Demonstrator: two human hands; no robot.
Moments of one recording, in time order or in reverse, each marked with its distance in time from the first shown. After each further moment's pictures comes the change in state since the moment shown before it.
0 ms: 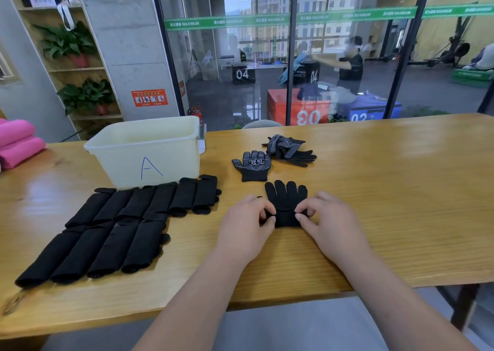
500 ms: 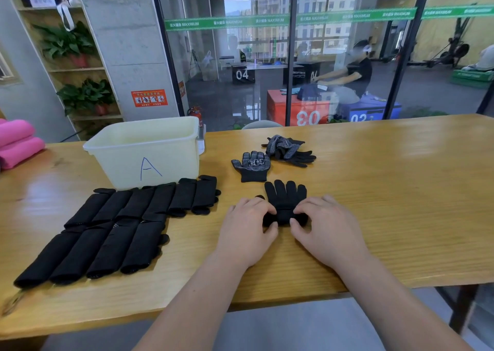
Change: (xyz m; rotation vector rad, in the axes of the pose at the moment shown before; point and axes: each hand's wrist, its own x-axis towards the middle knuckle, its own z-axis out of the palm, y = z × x) left_hand -0.001 0.000 0.004 0.185 0.012 0.125; right_hand -0.002 -0.009 0.000 -0.208 -0.014 -0.044
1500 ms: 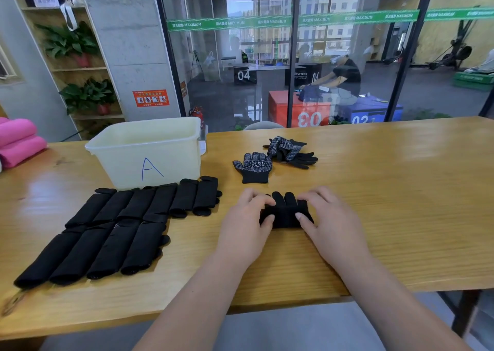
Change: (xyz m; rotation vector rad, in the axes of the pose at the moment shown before) left_hand 0.002 -0.006 0.001 -0.204 0.066 -0.070; right_hand 0.004 0.003 0.000 0.103 0.069 0.023
